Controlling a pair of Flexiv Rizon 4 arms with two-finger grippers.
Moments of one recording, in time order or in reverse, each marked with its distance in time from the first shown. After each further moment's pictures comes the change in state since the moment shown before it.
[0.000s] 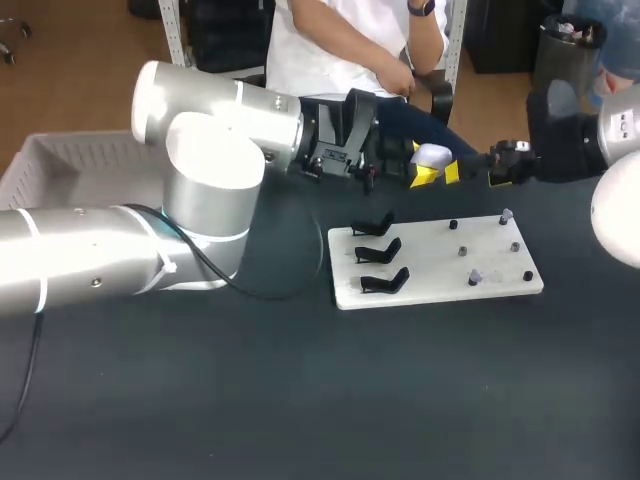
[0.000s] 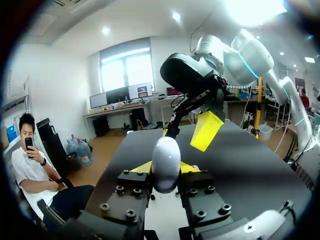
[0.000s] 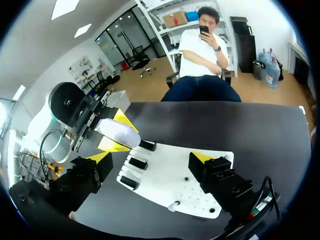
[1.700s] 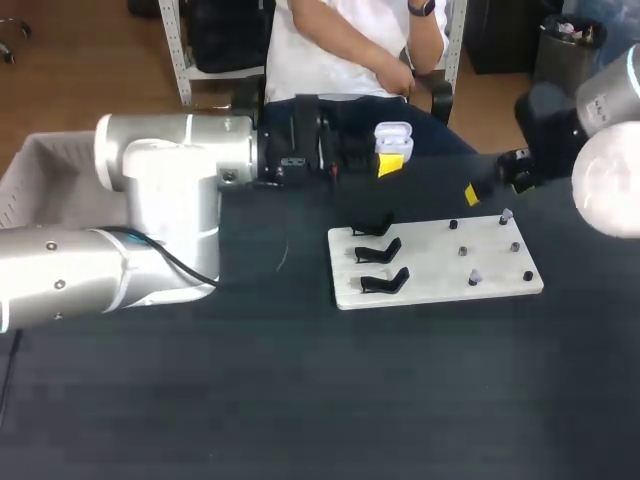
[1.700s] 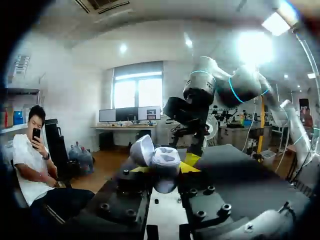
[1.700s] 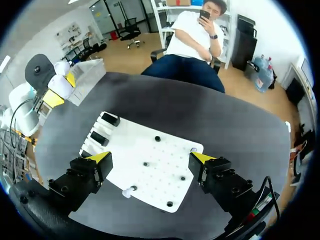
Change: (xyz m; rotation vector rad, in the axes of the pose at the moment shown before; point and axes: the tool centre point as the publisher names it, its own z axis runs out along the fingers) left arm 0.000 0.015 -0.047 -0.062 -0.236 -0.104; right arm 0.023 -0.066 0.008 0.210 0.266 -0.143
